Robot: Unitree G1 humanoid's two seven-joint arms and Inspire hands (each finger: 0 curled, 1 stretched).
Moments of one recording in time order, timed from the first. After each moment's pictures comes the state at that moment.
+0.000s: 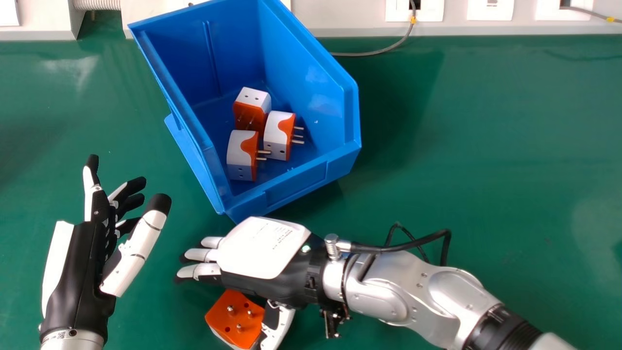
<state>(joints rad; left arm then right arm) 0.37 0.21 0.20 -0.12 0.08 -0.21 -0.03 -0.56 -0.16 0.80 0.55 -0.91 -0.41 0.17</state>
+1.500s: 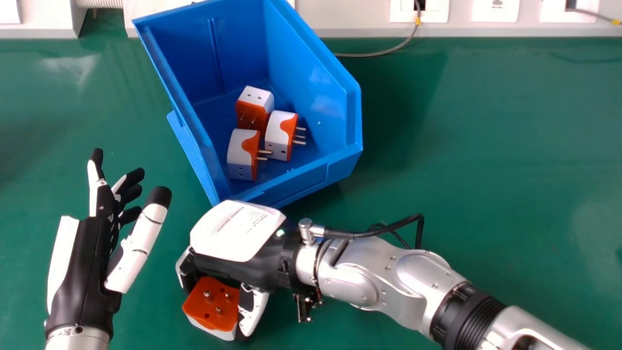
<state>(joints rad) 0.37 0.20 0.18 -0.15 0.10 -0.20 -0.01 -0.68 -0.07 0.86 0.73 -0.86 -0.40 0.07</state>
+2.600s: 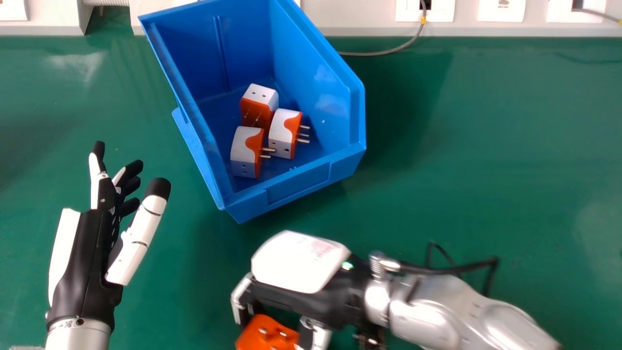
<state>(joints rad) 0.34 0.21 0.18 -0.16 0.10 -0.17 -0.02 -0.28 -0.43 0.69 0.15 -0.73 -0.41 0.28</state>
